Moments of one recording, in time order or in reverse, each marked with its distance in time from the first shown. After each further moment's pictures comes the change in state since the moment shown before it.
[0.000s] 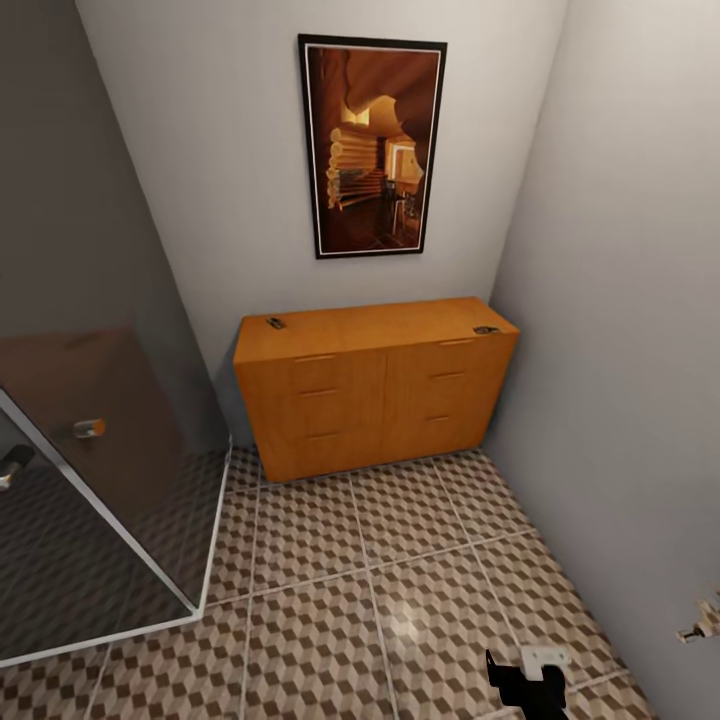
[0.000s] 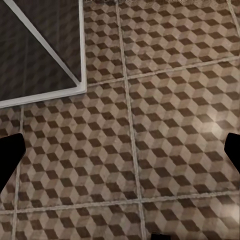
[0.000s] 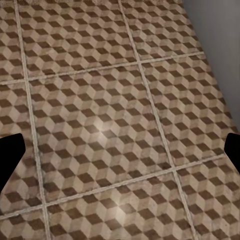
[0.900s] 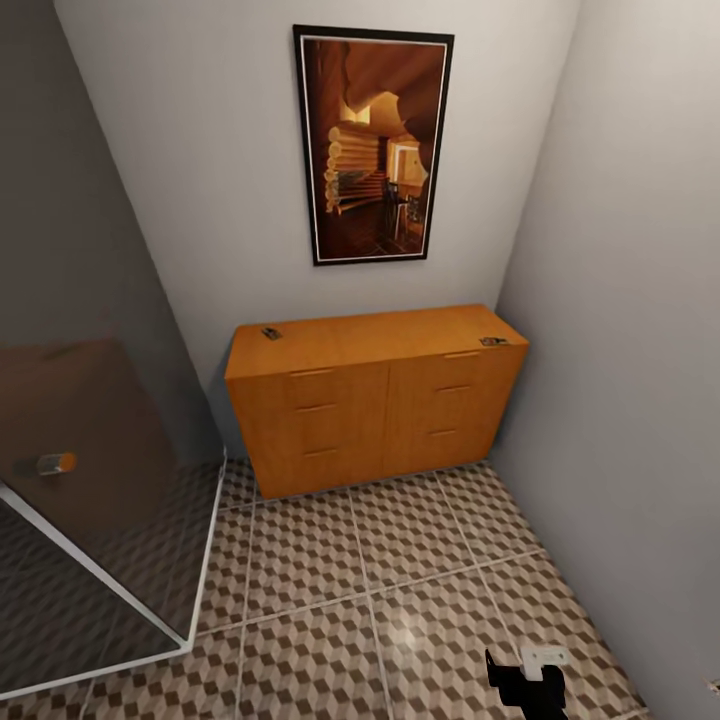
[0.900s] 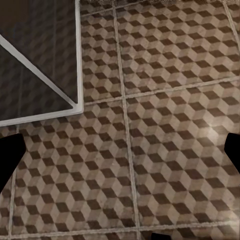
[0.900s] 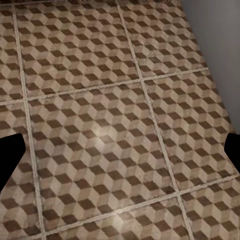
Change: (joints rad) left arm 0.000 0.000 0.000 0.000 0.000 0.000 0.000; right arm 0.000 0.000 0.000 0.000 0.000 0.000 0.004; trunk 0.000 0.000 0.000
